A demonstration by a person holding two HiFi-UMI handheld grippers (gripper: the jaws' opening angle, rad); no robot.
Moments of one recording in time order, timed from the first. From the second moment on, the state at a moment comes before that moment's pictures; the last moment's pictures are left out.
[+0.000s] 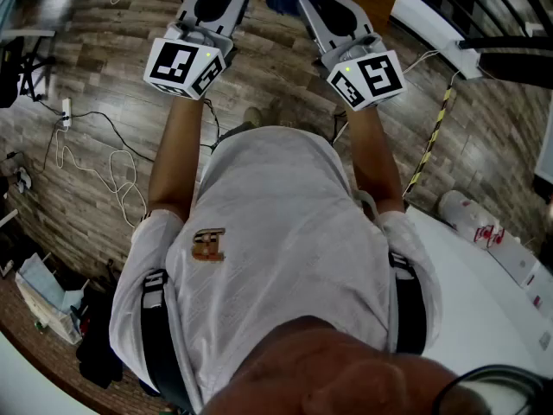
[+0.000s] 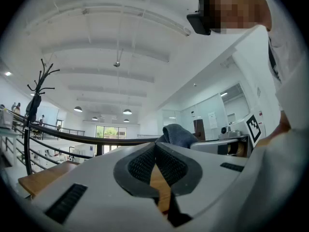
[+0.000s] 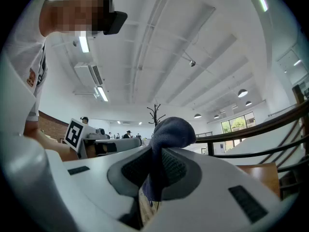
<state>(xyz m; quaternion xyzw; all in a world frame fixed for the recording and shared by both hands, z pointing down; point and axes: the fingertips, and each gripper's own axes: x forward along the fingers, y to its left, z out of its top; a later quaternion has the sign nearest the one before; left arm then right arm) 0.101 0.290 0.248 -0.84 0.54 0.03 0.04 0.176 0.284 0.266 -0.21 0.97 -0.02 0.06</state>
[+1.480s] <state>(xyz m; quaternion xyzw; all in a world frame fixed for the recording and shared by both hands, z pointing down) 0.094 0.203 0.275 -0.81 0.59 0.03 0.03 0.193 0.182 0.297 -0.19 0.98 -0.04 0.06</state>
